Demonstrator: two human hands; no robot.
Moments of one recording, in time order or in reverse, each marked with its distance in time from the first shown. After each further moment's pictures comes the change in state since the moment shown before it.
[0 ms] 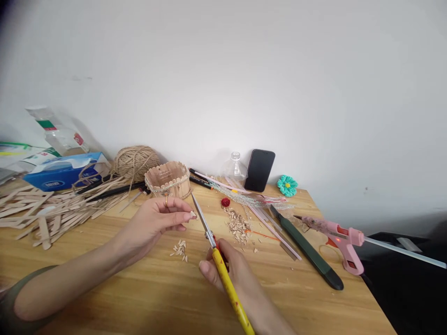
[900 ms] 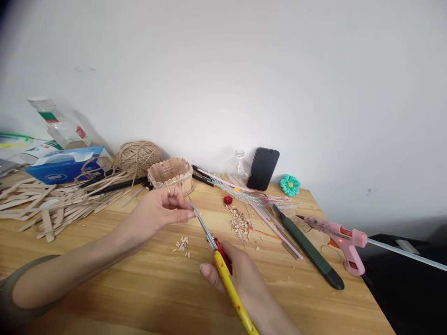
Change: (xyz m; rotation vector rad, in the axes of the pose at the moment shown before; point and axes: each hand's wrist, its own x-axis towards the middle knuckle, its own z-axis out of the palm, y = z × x) left_hand 0.003 0.009 -0.006 0.277 -0.014 0.129; right_hand -0.003 -0.013 -0.003 -0.123 -0.059 0.030
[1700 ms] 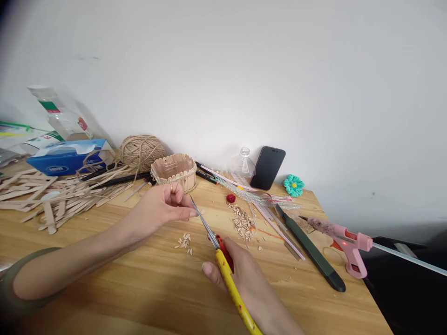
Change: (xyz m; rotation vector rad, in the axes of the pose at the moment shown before) left_hand 0.001 -0.003 -0.004 -0.071 -0.003 -0.014; right_hand 0.005 0.002 0.001 -0.103 0.034 -0.031
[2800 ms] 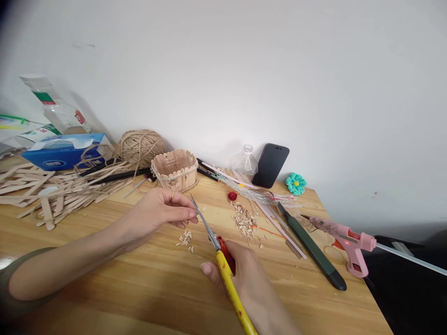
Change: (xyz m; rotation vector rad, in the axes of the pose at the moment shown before) left_hand -0.004 -0.003 -0.004 -0.031 -0.076 -0.166; right_hand 0.003 -0.002 0.005 -0.038 -0.055 0.110
